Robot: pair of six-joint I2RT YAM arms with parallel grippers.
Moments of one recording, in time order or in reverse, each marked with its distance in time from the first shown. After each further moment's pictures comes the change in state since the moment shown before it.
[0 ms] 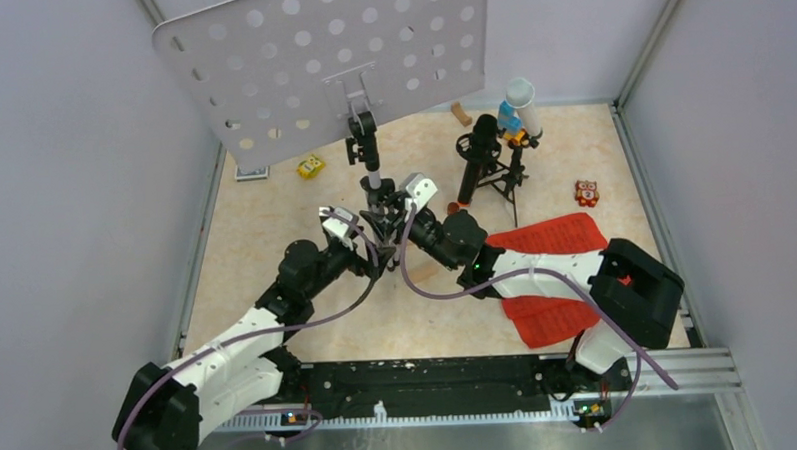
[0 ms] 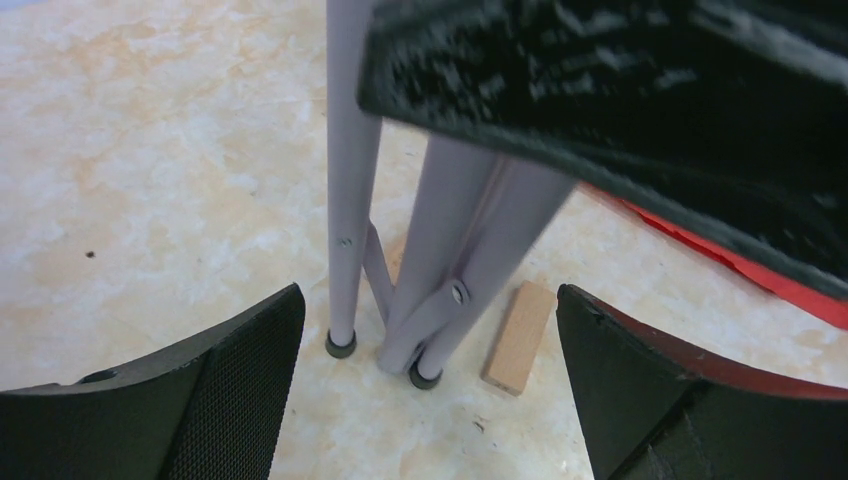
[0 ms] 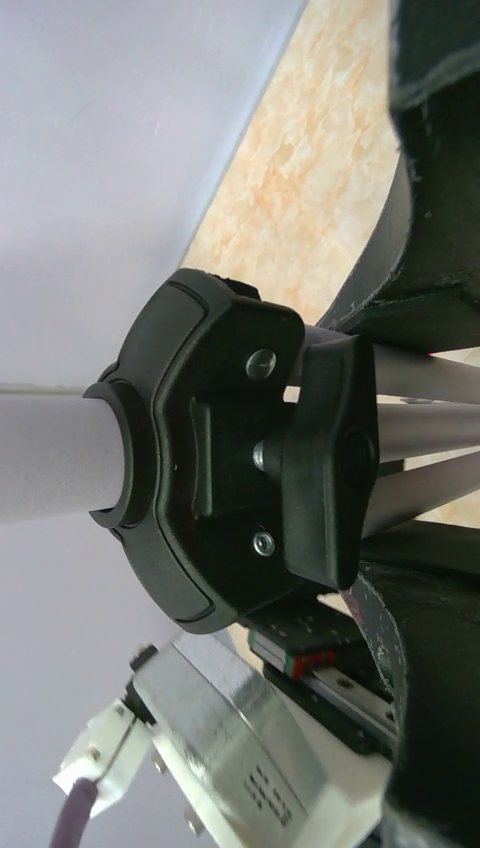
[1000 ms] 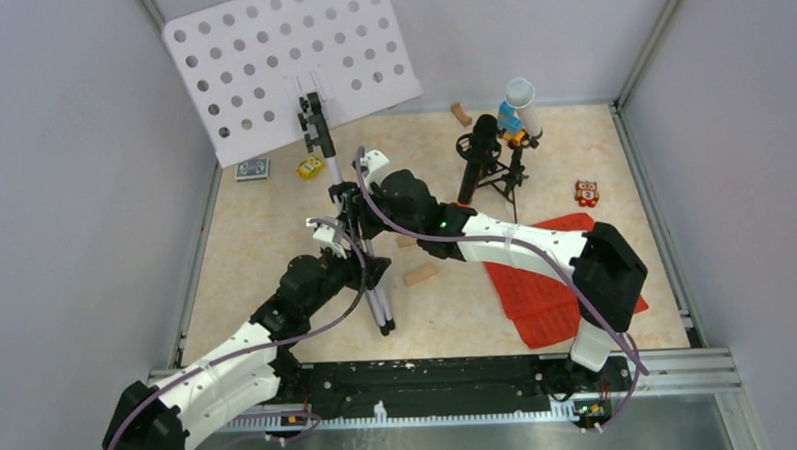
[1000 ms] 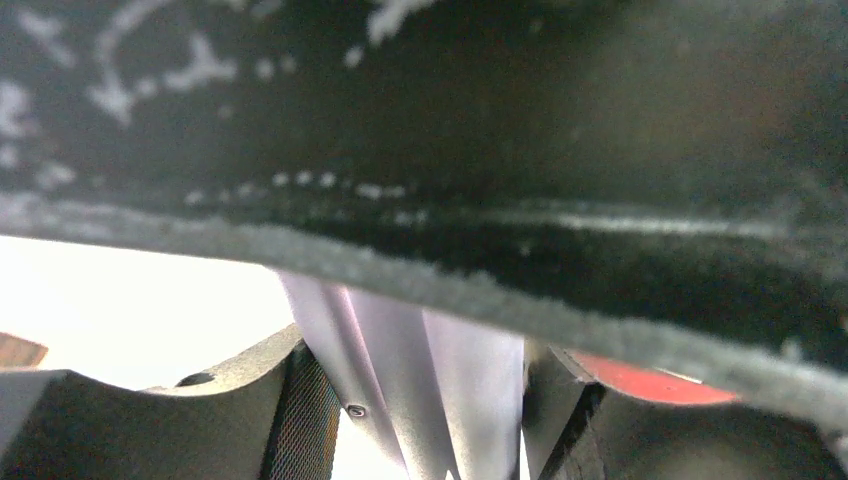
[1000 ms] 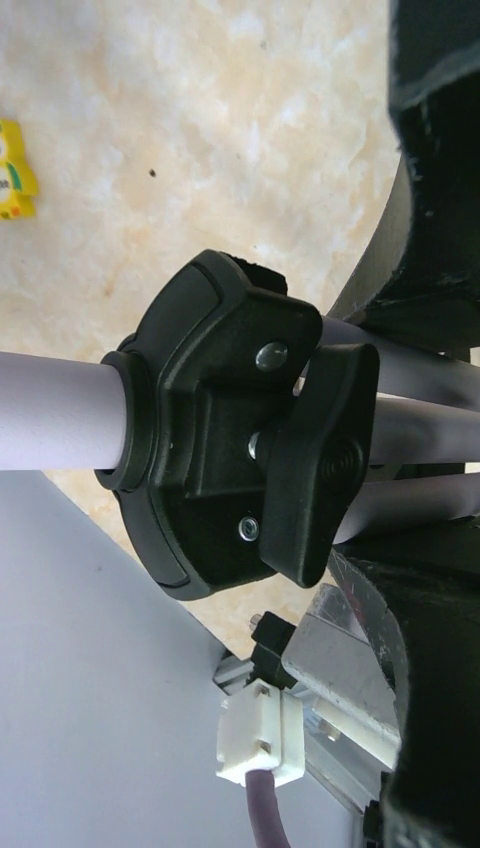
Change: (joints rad) left arm -0.090 -0.099 -0.056 -0.089 -0.139 -0.332; right arm -0.013 0.162 0.518 -0.821 -0.195 0.417
